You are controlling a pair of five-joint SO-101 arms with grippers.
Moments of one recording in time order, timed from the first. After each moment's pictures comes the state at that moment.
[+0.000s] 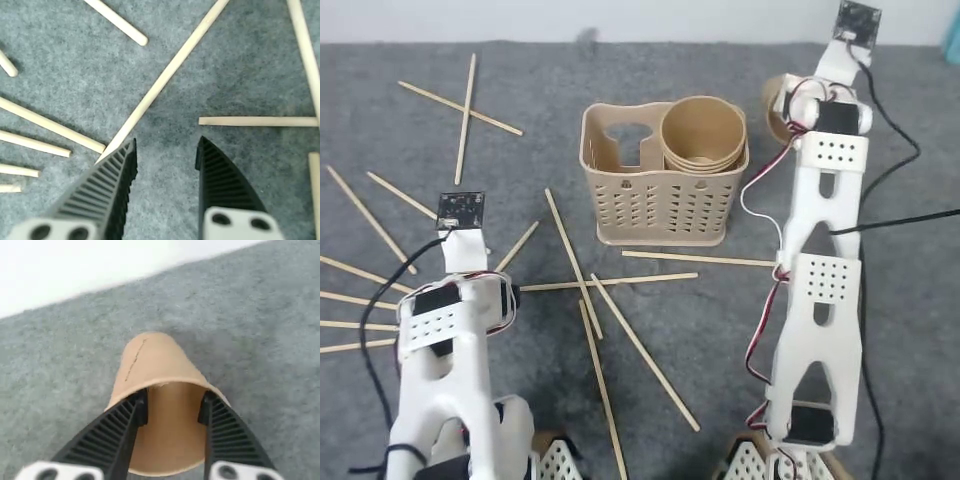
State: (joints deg) left arm -24.6 -33.7 68.5 49.5 -8.4; right arm 2.3 71.9 -93.0 71.1 -12.0
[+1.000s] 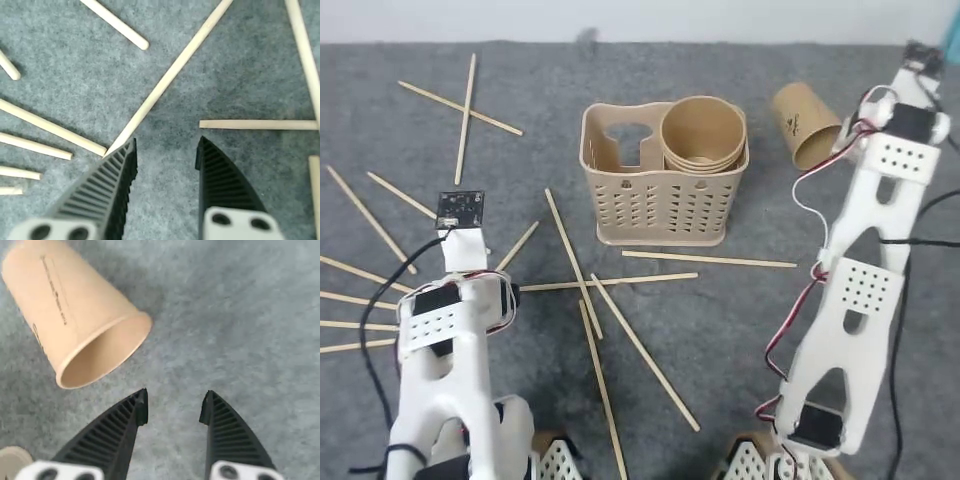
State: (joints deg) left arm -24.6 -33.7 68.5 48.7 -8.4; right arm 13.7 65.4 -93.0 100.7 -7.7
